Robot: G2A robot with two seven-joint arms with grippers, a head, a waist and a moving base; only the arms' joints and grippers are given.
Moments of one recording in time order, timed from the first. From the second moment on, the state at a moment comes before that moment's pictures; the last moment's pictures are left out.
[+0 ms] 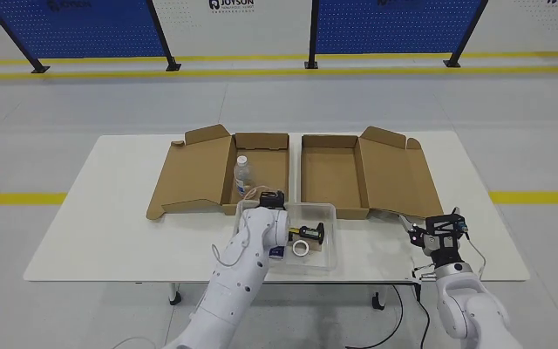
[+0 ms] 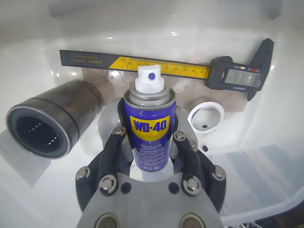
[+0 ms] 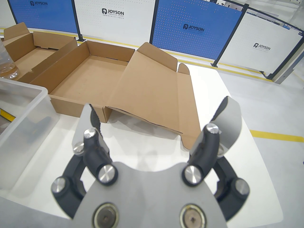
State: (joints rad) left arm 1.03 -1.71 -1.18 -1.27 1.49 0.33 -1.34; right arm -1.73 -1.15 1.60 -1.80 -1.33 0.00 0.00
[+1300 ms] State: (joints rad) left arm 1.17 -1.68 -1.19 -1.71 1.50 0.28 -1.22; right arm -1.73 -1.15 1.60 -1.80 -1.33 0.00 0.00
